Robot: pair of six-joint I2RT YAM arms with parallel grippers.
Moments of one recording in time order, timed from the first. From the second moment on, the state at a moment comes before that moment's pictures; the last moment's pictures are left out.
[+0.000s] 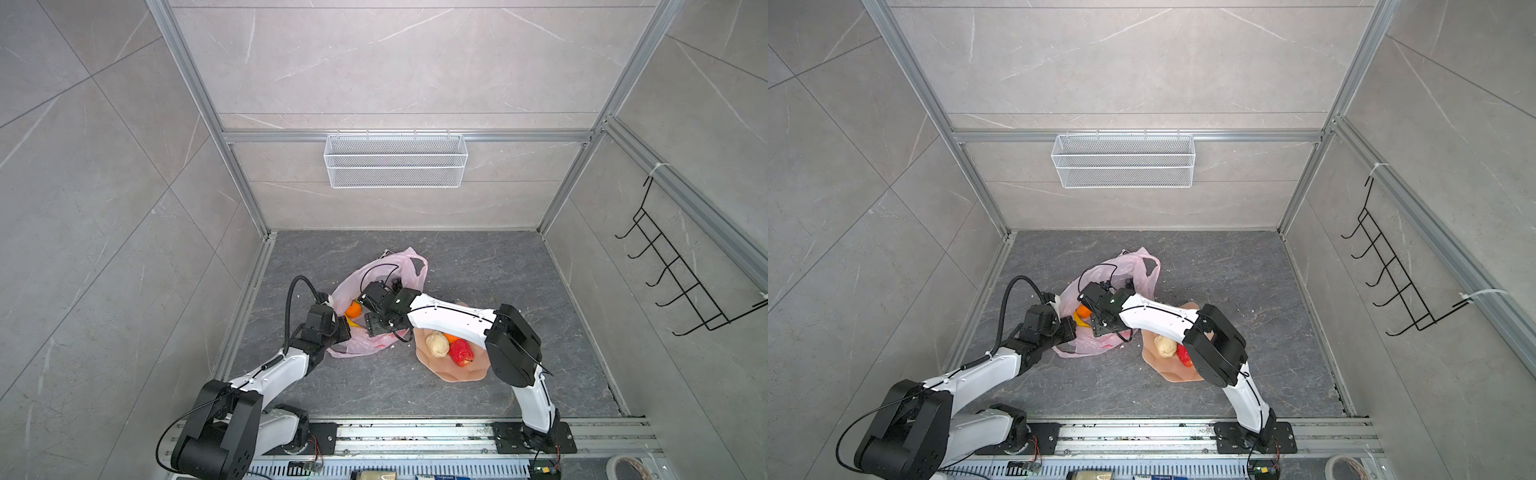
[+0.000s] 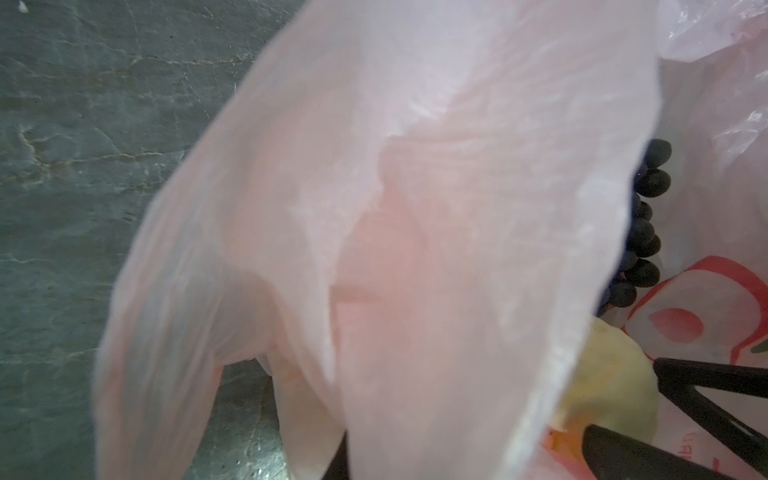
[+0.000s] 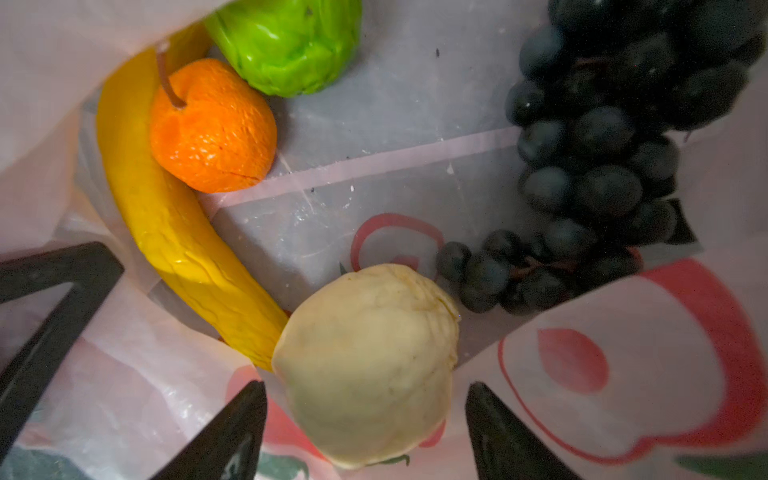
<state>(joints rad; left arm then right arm) -0.33 1.21 0.42 0.03 0.06 -0.53 0.98 2.11 1.69 -0.77 0.19 0.64</state>
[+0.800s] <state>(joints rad) -0.33 1.21 0.42 0.03 0.06 -0.53 0.97 2.16 1.69 -0.73 0.18 0.62</state>
